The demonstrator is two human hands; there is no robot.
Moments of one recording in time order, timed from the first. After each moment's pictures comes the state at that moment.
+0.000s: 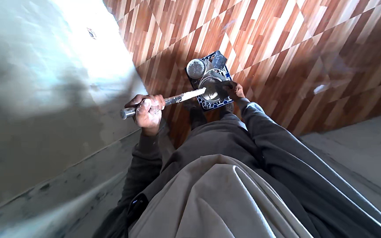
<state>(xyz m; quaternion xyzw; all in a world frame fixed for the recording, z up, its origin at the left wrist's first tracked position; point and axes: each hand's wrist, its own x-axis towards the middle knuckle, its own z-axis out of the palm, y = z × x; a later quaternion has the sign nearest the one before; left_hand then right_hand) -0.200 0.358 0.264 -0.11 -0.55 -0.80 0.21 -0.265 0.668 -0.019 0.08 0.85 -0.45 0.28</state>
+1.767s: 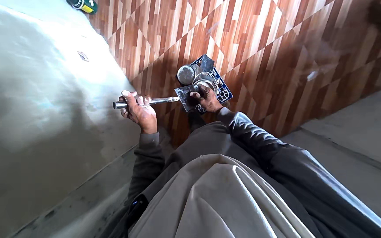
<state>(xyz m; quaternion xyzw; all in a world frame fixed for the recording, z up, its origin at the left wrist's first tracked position) -0.243 0.375 0.245 0.19 -0.58 -0.72 0.33 -0.243 0.592 0.113 -0.05 0.73 -0.67 0.14</state>
